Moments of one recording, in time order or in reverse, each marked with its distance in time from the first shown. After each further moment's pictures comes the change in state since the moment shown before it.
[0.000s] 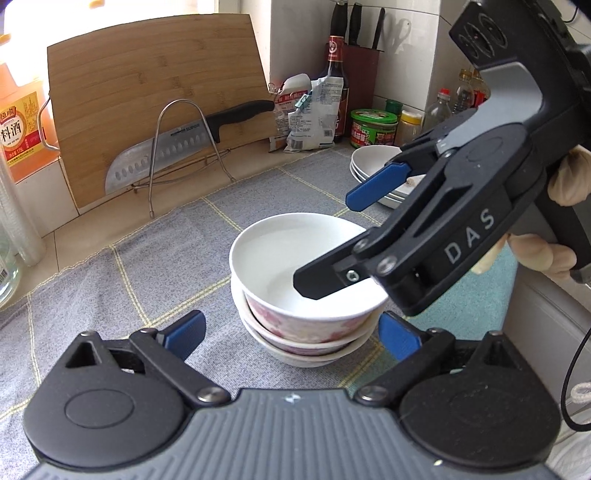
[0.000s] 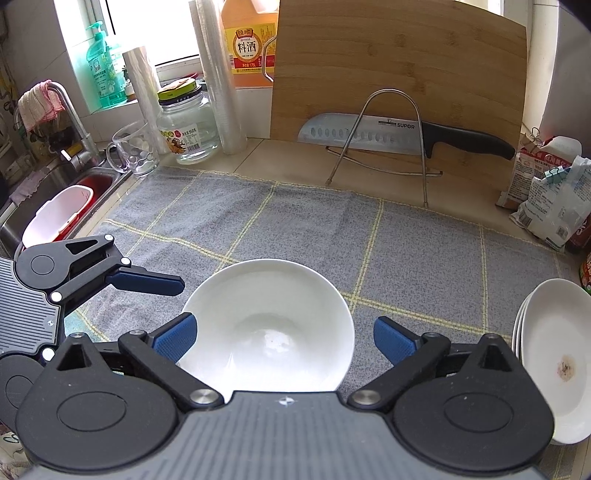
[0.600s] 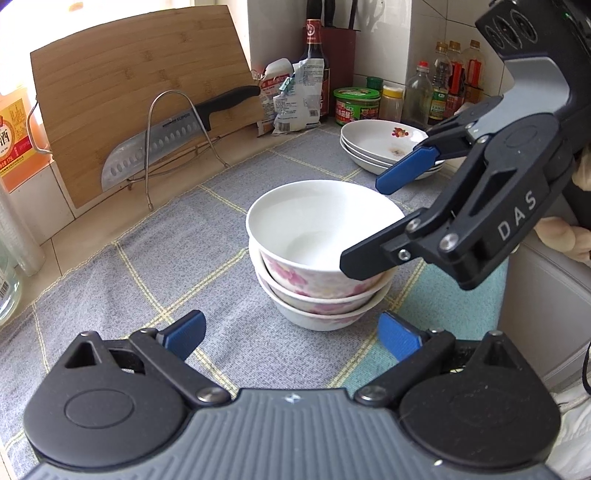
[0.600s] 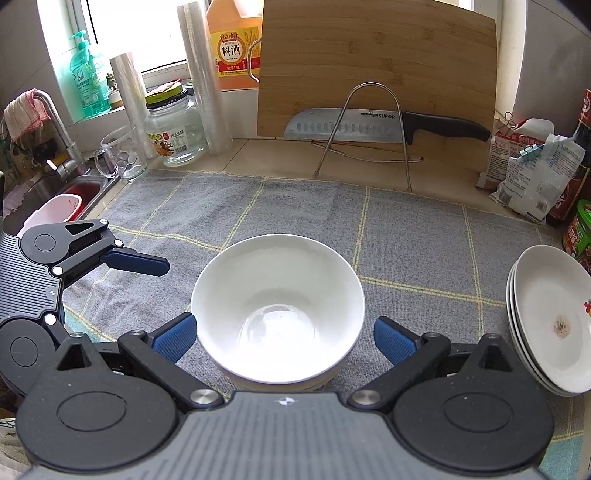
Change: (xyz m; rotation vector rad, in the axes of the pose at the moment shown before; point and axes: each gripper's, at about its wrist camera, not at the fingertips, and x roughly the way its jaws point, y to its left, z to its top) left arm -0.008 0.016 -0.017 0.110 0.036 -0.038; right arm -0.006 0.015 -0.023 0.074 -0.029 -0.066
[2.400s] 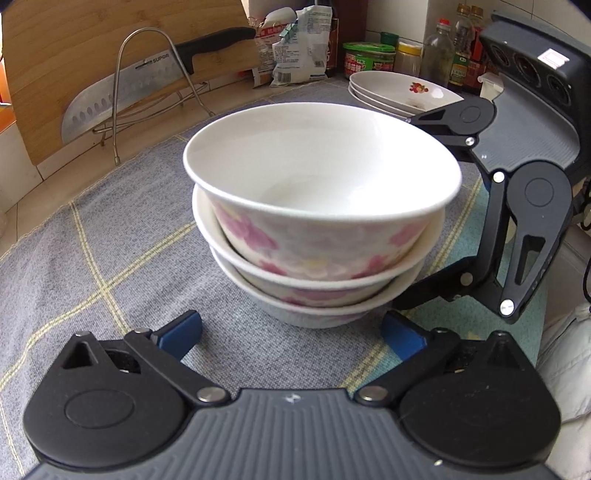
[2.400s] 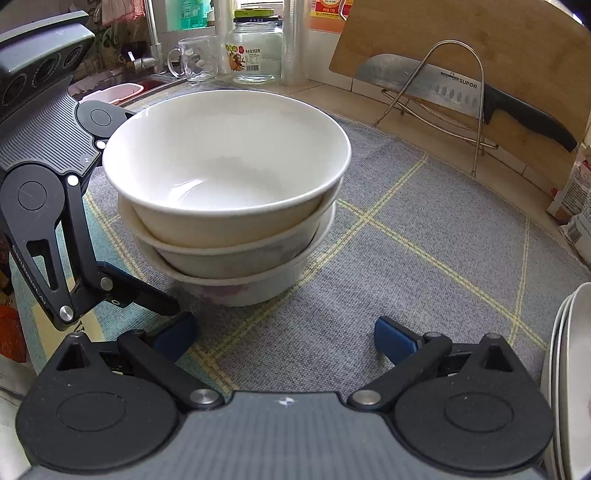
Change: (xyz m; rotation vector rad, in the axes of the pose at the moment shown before) left arm 0.073 -0.013 -0.008 -0.031 0.090 0.010; right arm 0.060 -0.061 -0.056 -0.417 0.041 0.180
